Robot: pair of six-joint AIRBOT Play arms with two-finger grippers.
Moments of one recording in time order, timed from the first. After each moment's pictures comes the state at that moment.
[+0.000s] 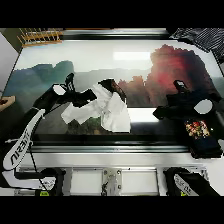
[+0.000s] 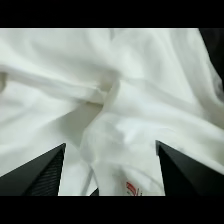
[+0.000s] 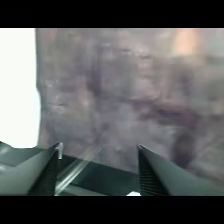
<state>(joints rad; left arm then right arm) -0.17 -1.55 1.10 0.86 -0.79 -1.54 -0.04 -1.01 0.81 -1.10 1.05 1.33</state>
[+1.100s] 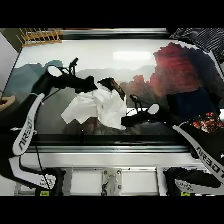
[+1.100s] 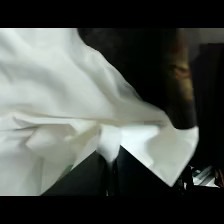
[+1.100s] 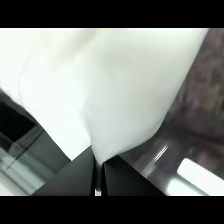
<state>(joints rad) -0.12 -1.64 1.45 0.77 -1.09 -1.45 0.37 -1.42 0.85 -0.72 0.80 1.20</state>
